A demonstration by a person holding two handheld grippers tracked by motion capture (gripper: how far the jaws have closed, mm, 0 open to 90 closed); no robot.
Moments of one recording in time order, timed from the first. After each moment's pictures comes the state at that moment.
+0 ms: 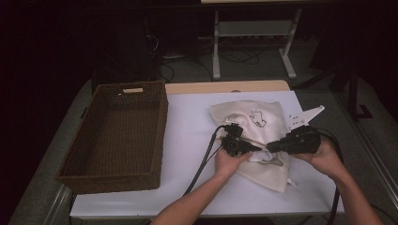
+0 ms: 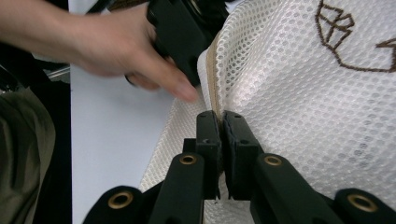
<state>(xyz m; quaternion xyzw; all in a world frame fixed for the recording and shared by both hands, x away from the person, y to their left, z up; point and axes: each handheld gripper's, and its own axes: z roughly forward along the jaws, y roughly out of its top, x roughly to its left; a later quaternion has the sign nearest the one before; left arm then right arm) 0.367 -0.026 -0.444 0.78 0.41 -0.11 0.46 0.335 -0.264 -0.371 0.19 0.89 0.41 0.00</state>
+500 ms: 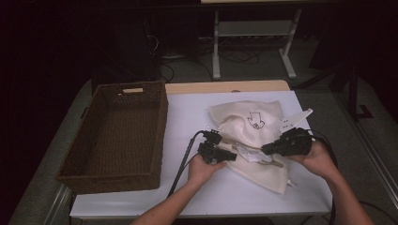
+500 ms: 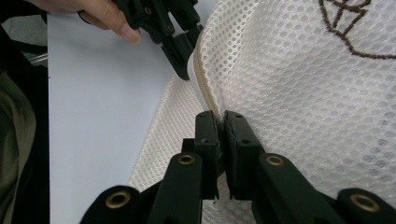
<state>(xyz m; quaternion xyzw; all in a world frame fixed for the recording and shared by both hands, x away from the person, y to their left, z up) 0.348 0.040 -0.443 0.81 0.43 -0.08 0.38 0.338 -0.249 -0.382 0.19 0.90 0.38 0.01</state>
